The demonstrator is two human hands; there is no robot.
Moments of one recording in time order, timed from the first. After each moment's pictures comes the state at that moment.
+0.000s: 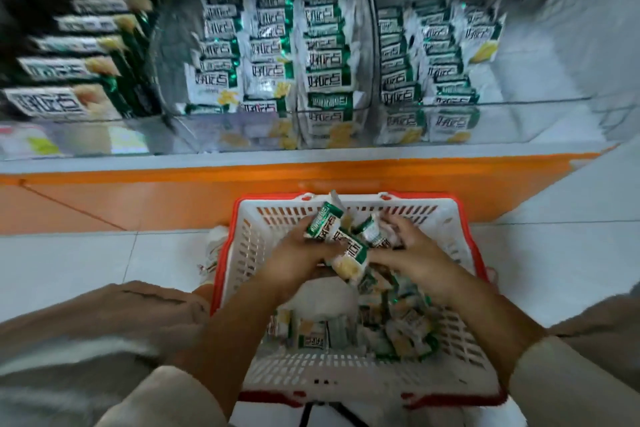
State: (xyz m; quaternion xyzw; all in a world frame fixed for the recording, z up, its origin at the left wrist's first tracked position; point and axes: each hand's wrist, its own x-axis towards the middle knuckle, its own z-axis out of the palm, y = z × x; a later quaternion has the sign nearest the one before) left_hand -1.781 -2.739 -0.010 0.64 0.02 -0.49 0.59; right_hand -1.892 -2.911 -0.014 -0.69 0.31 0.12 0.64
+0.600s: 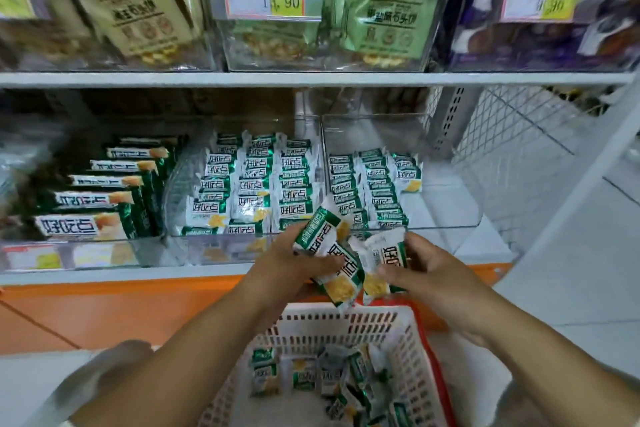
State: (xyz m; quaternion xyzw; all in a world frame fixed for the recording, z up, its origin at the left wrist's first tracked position) left_hand -1.767 -2.789 0.159 0.65 -0.14 -0.40 0.64; right_hand -1.905 -2.960 0.158 -0.74 0.23 -0.02 0.63
